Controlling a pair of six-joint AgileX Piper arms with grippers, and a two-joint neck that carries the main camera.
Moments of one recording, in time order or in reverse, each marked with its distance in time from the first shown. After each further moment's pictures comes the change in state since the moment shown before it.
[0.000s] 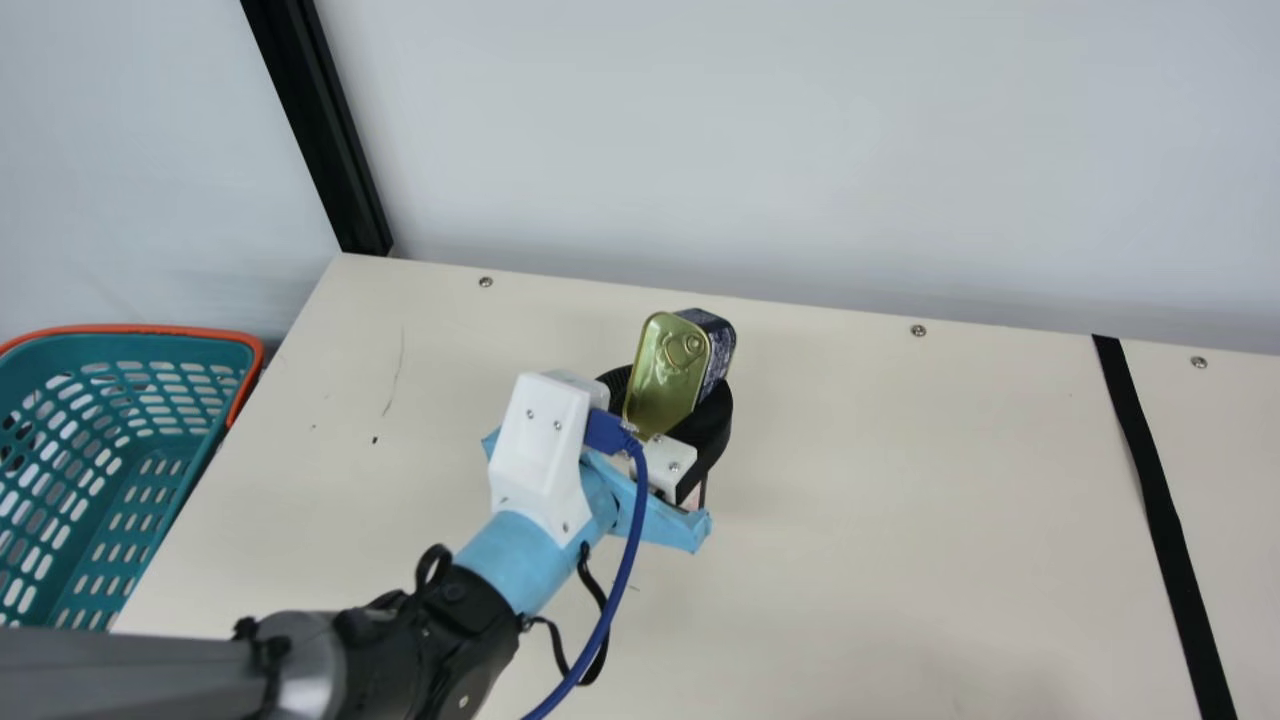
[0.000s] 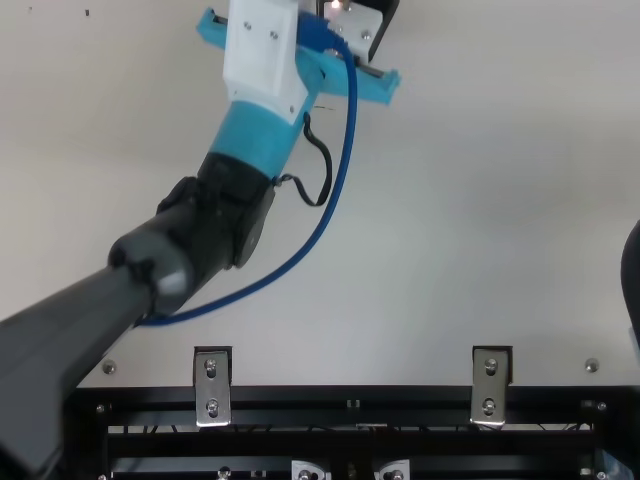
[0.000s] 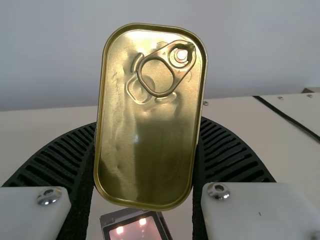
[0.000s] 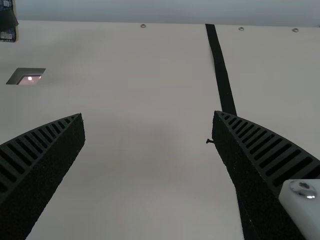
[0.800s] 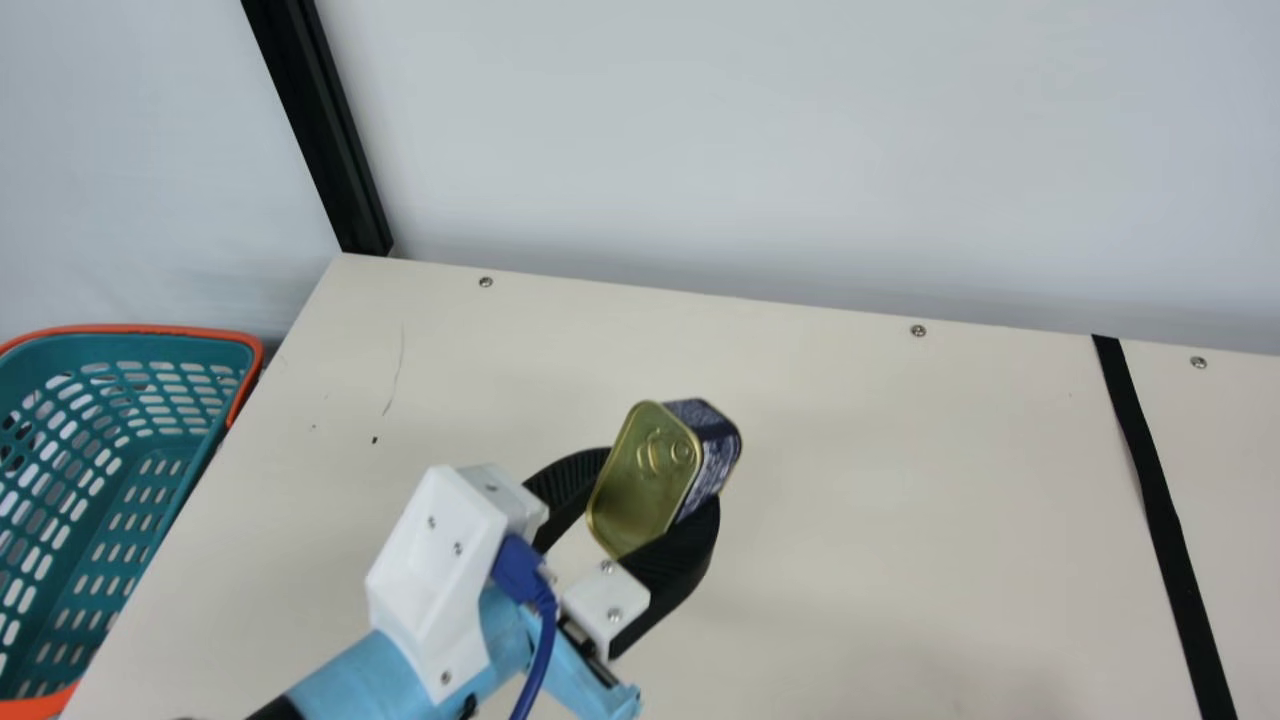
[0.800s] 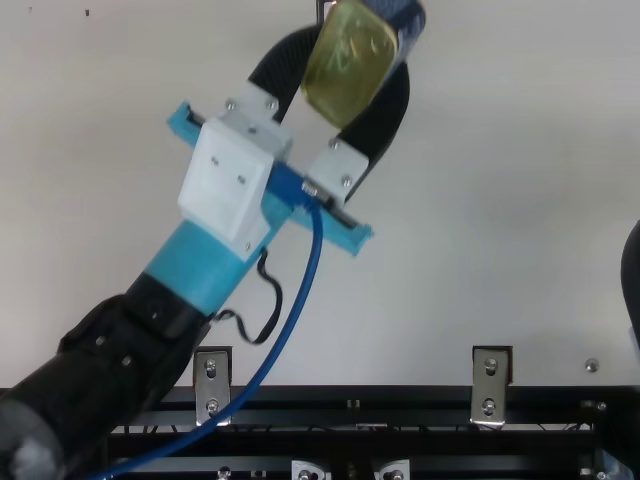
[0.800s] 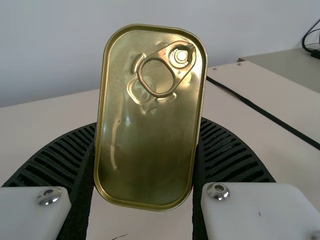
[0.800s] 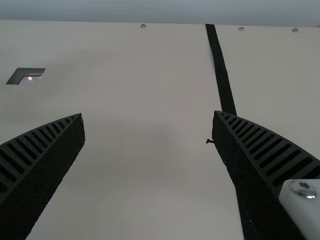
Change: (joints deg) left arm -6.0 -24.8 16.5 3.9 10.5 2.5; right arm 0.0 0.0 0.0 0.0 0.0 0.0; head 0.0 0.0
